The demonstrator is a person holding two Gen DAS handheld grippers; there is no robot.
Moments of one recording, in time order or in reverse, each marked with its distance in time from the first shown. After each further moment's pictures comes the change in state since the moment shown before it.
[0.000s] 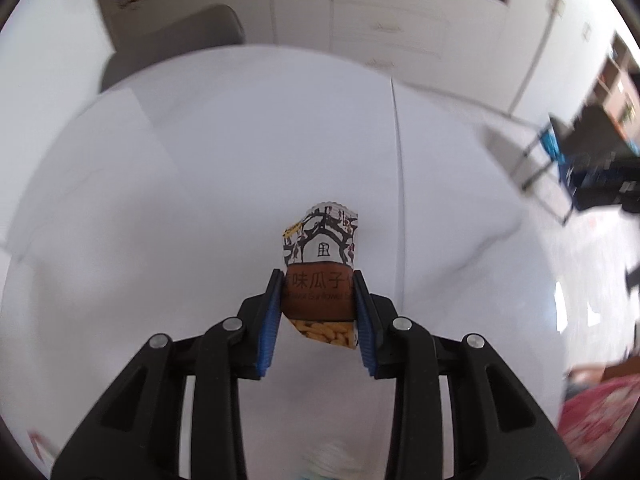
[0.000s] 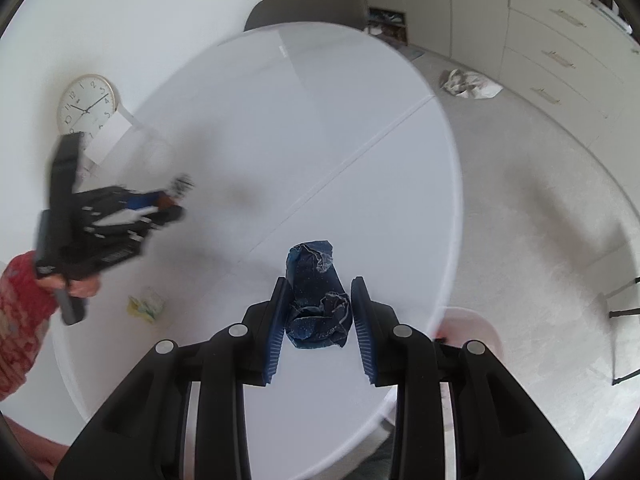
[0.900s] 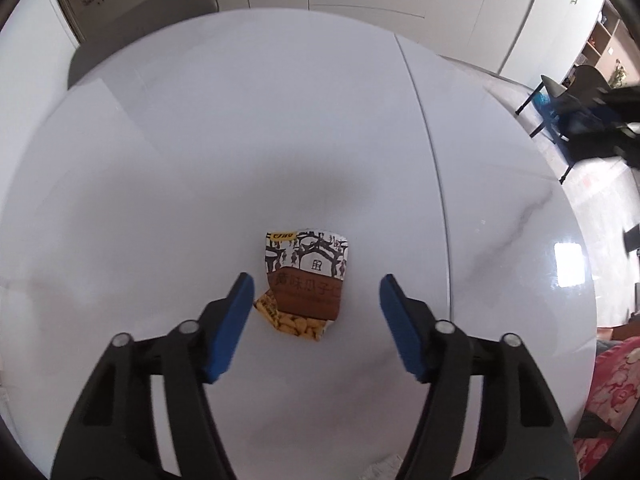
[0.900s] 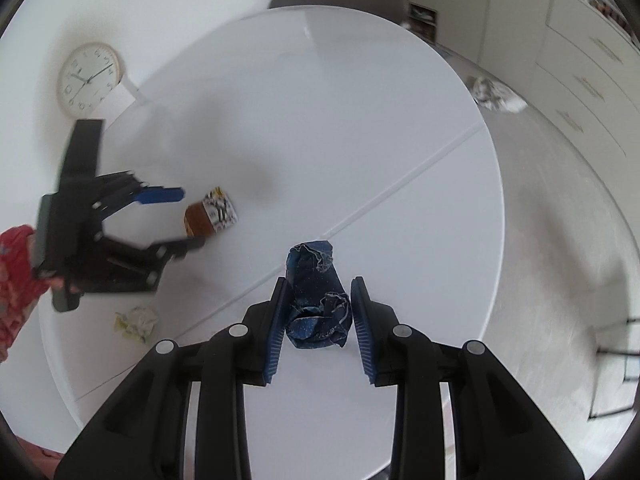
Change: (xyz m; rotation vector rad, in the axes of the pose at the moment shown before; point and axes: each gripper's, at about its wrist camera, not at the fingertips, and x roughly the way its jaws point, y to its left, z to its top) left arm 0.056 0.038 0.003 0.125 0.145 -0.049; right arm 0.048 0.034 0.050 -0.076 0.069 0.017
